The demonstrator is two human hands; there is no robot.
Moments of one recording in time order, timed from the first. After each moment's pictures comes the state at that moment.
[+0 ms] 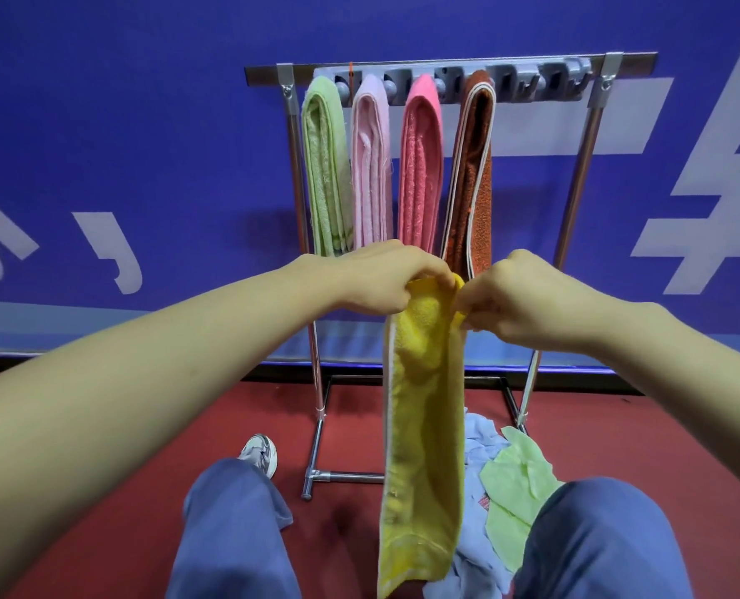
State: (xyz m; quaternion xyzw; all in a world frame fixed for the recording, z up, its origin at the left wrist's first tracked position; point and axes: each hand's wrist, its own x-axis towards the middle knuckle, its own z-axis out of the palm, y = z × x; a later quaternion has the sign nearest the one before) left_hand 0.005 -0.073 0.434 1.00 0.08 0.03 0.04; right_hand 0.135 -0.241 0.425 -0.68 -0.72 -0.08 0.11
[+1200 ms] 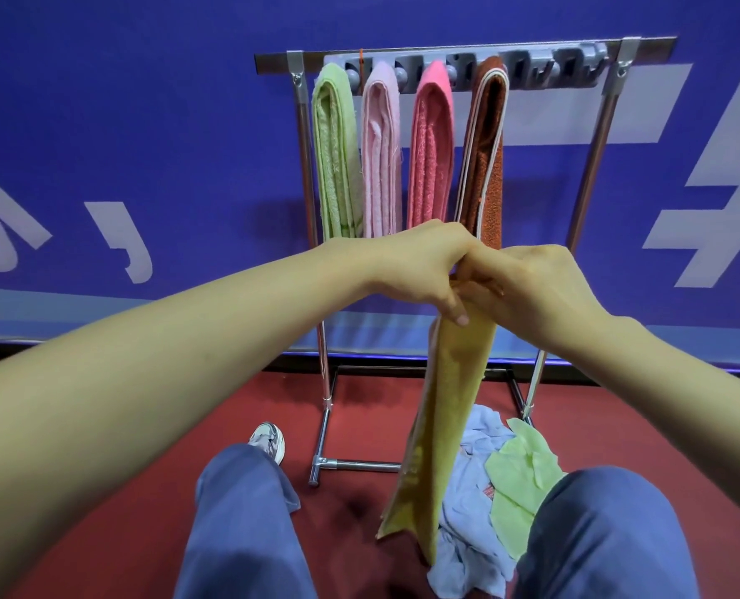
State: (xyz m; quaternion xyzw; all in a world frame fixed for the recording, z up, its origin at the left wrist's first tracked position) left_hand 0.011 -0.105 0.449 0.99 -0.03 0.05 0.12; right_hand 0.132 -0.235 0.397 -0.60 -0.70 -0.27 0.28
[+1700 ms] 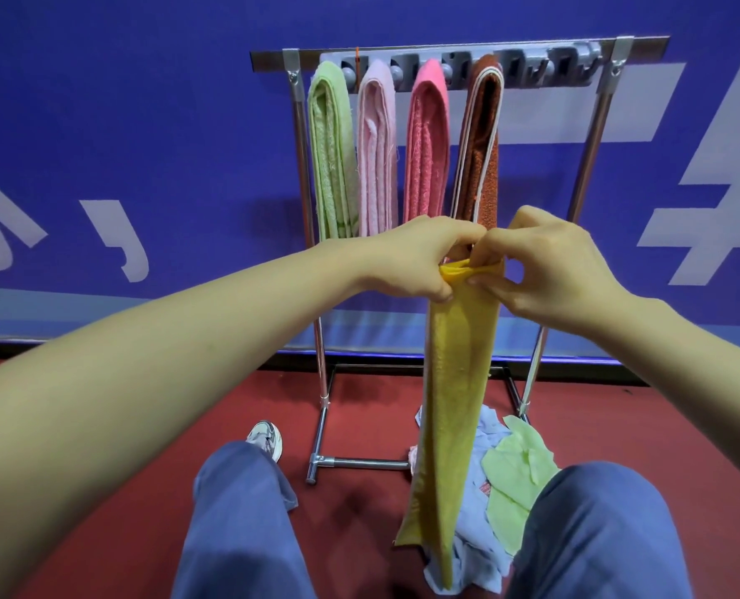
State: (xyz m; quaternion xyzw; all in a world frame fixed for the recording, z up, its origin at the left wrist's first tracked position) left_hand 0.009 -0.102 0.445 0.98 0.02 0.09 0.20; right_hand 0.148 -0.246 0.413 -0.66 -0.66 -0.24 0.26
